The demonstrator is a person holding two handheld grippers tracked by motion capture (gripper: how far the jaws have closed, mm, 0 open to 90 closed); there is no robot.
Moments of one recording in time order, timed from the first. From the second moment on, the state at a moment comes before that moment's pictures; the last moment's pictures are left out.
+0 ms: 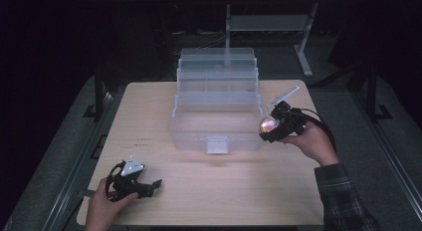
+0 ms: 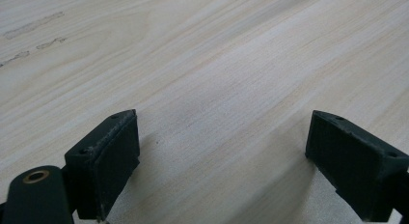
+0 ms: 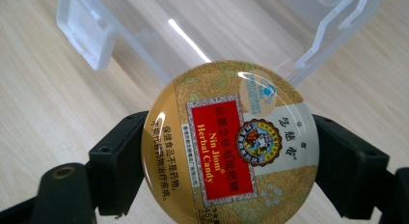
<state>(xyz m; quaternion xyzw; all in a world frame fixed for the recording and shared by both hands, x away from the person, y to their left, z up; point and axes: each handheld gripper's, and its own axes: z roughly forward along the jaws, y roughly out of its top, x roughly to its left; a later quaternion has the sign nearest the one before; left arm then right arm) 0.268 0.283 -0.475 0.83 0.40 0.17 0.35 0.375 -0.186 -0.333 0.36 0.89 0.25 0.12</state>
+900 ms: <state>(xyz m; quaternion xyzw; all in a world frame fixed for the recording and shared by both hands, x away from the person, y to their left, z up) 0.268 0.283 -0.475 0.83 0.40 0.17 0.35 0.415 -0.161 -0.341 0.37 0.89 0.24 0.10</state>
